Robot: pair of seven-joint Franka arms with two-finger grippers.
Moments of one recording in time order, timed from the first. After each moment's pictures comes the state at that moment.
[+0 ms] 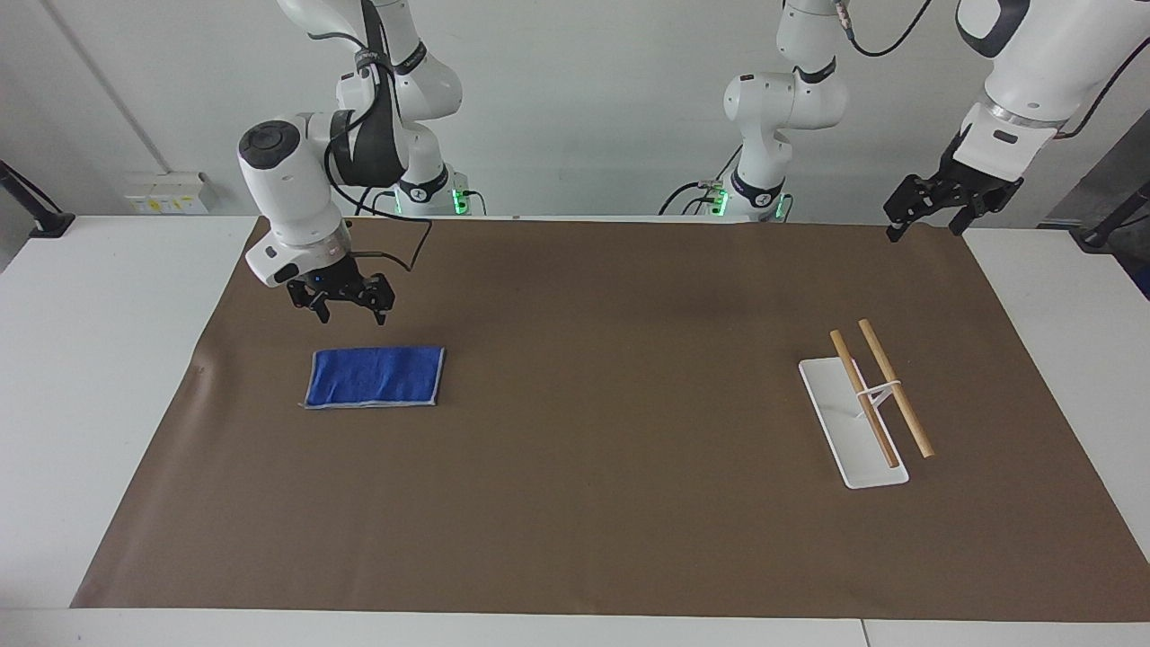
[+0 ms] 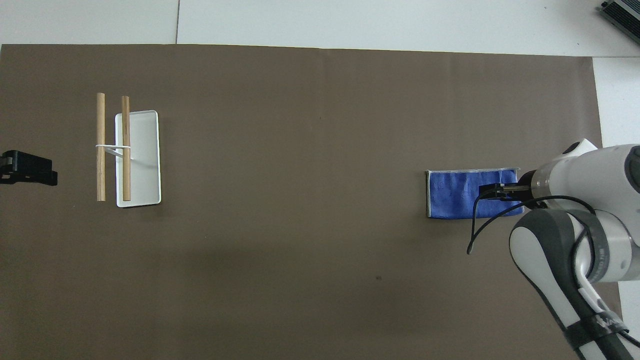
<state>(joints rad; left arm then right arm) -0.14 -0.08 0.11 -1.64 0.02 1.53 -0.09 0.14 -0.04 -0.15 -2.19 -0.03 2.19 0.05</state>
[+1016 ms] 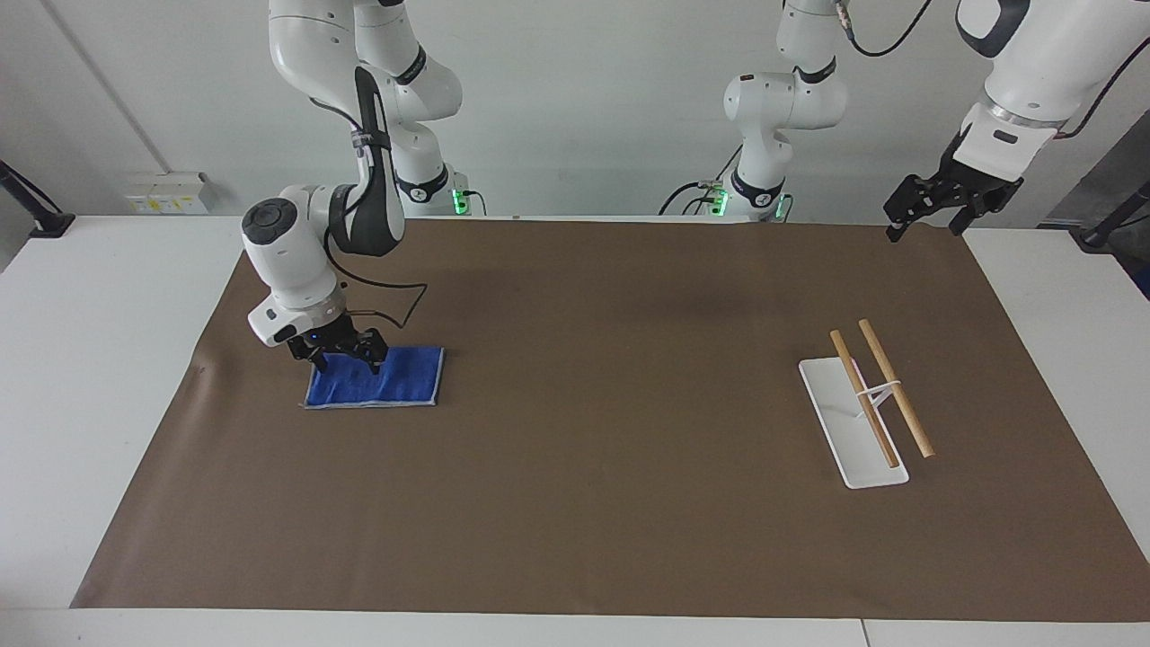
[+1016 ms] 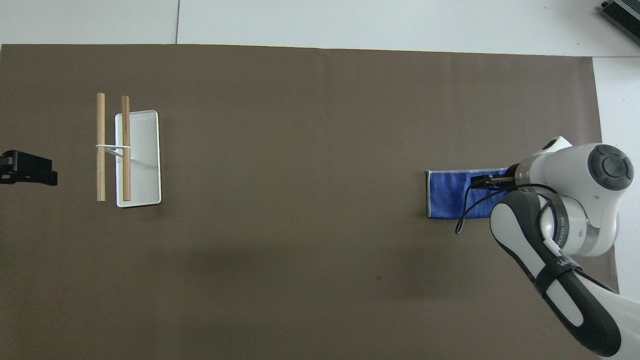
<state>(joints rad) -0.14 -0.08 0.11 -1.64 0.02 1.53 -0.09 0.09 0.16 -0.15 -2.20 0.03 2.41 -0.07</state>
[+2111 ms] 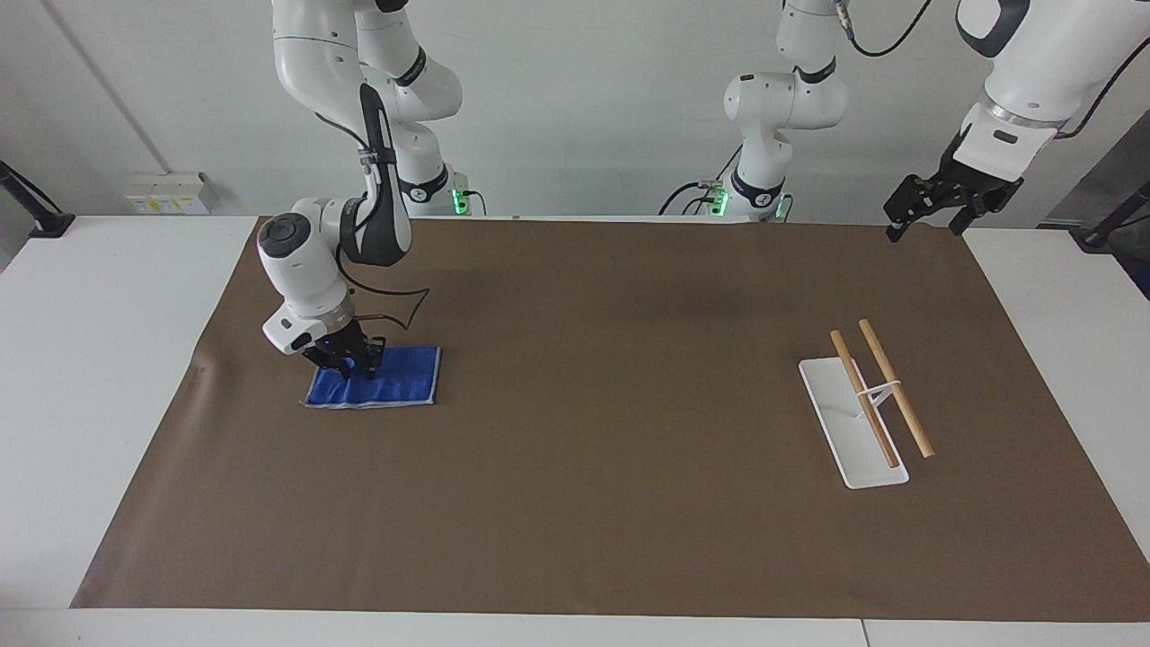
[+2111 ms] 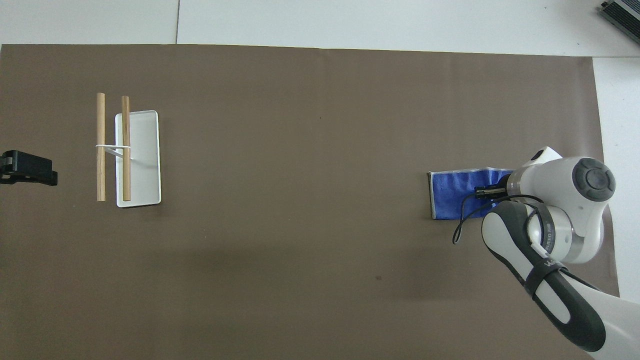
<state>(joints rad) -0.14 -0.08 0.11 -1.64 0.02 1.53 -0.09 0.09 0.18 -0.15 -2.26 0.03 2.49 -0.13</state>
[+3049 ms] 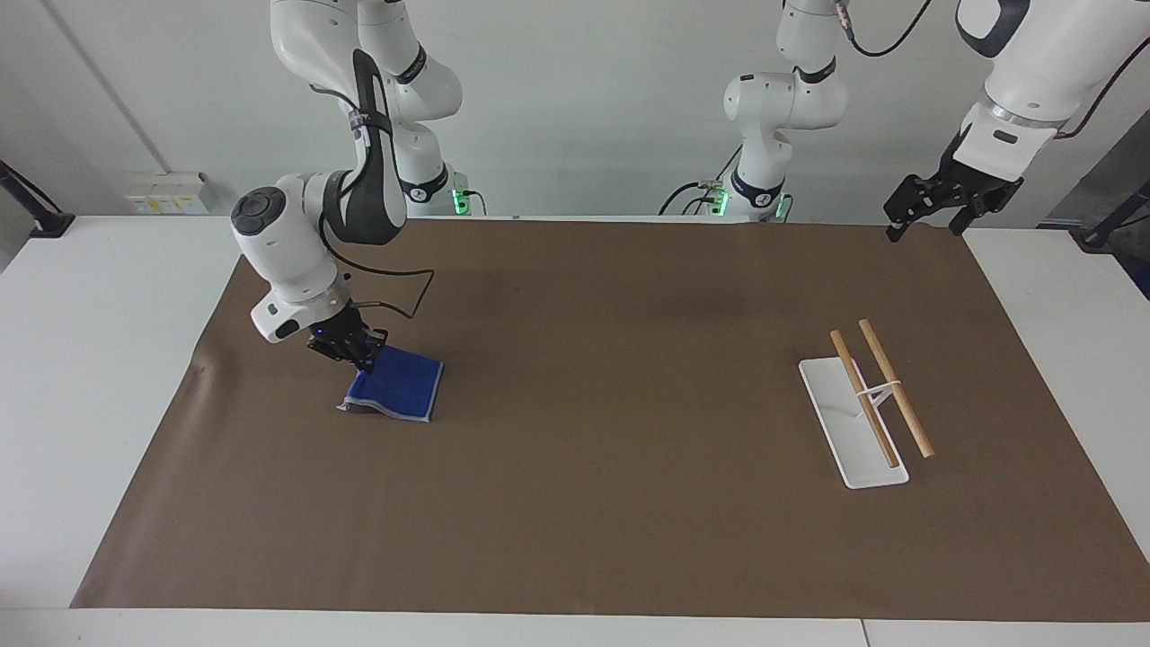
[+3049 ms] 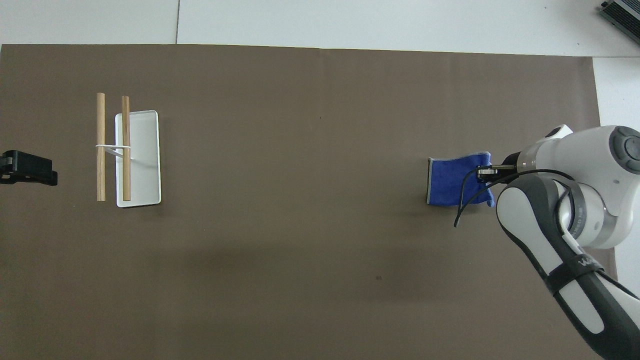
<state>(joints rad) -0.14 -0.08 0.11 -1.64 0.02 1.53 -0.09 0.11 0.11 -0.13 -2.07 0.17 2.22 -0.02</state>
